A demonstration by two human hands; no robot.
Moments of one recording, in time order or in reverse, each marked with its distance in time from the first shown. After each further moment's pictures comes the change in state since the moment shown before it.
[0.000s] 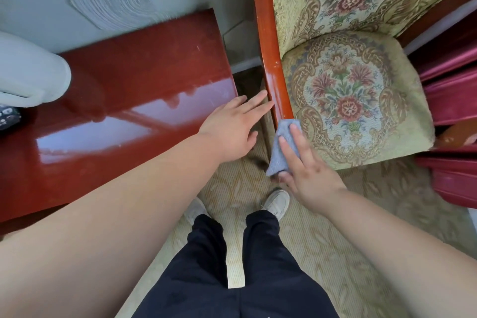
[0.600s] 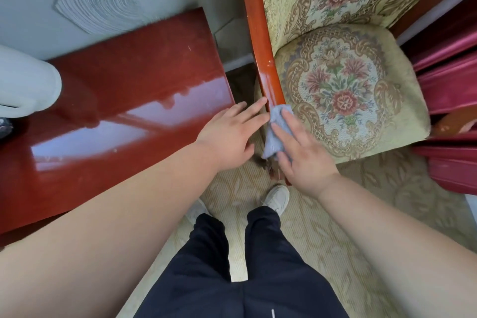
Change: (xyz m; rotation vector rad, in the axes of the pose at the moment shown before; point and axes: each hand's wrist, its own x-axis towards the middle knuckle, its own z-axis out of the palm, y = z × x) left_hand -0.005 0.003 0.007 0.027 -0.015 0.090; right_hand 0.021 0.001 -0.004 0.036 0.197 0.020
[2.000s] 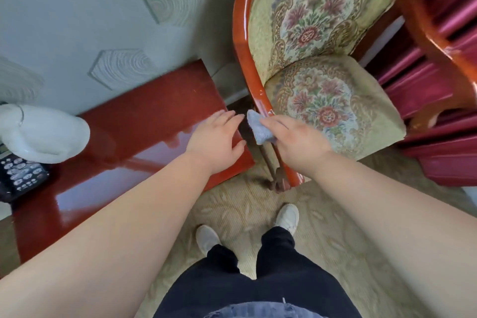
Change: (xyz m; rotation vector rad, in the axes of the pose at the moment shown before) left_hand -0.038 -0.015 -0.063 0.020 0.134 -0.114; right_hand 0.037 -0.058 -0.075 -0.139 0.076 -0.017
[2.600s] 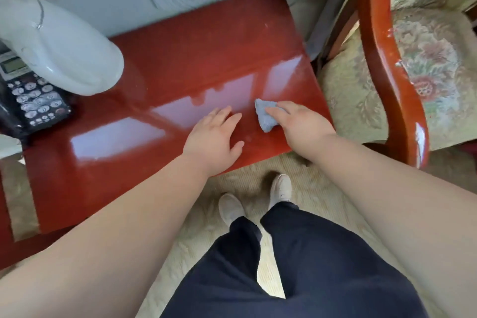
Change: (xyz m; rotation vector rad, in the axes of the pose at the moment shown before) left_hand -0.111 -0.191 0.121 -0.100 -0.079 -0.200; right_hand 0.083 -0.114 0.190 -0.046 -0.372 0.070
